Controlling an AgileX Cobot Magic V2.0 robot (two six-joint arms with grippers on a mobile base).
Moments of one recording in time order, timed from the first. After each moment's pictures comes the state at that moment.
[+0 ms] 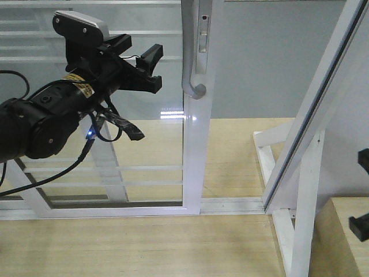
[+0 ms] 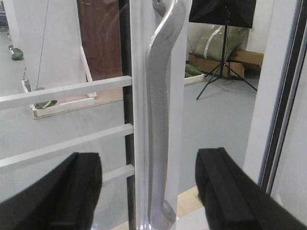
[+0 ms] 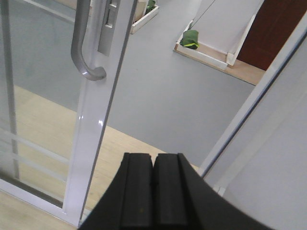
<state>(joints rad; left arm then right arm) -0.50 1.60 -0.90 0.05 -0.57 -0.06 0.47 0.46 -0.39 -0.58 0.42 0.33</state>
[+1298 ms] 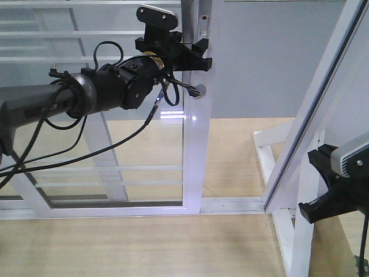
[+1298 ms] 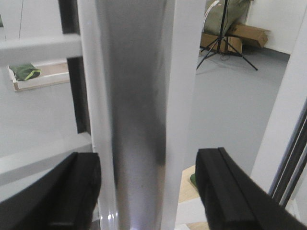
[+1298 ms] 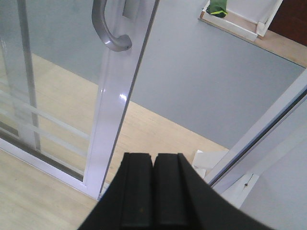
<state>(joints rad) -0.55 2.12 -1.54 0.03 -0.35 -0.08 0.47 0.74 -0.33 -0.91 0.22 0.70</state>
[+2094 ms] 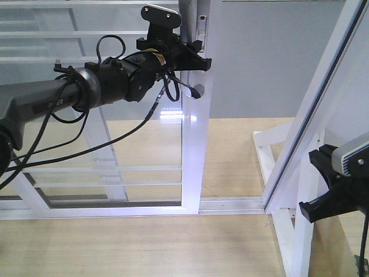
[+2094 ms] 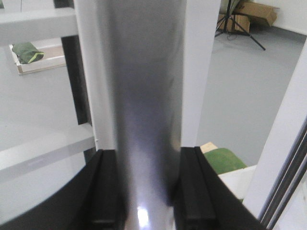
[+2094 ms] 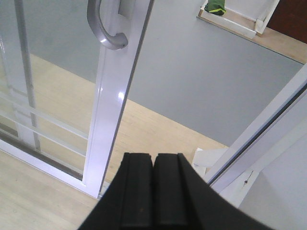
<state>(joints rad) -0.53 2.14 -1.61 0.02 -0.22 -0.05 0.47 0.74 -0.33 -0.91 0.23 0.72</state>
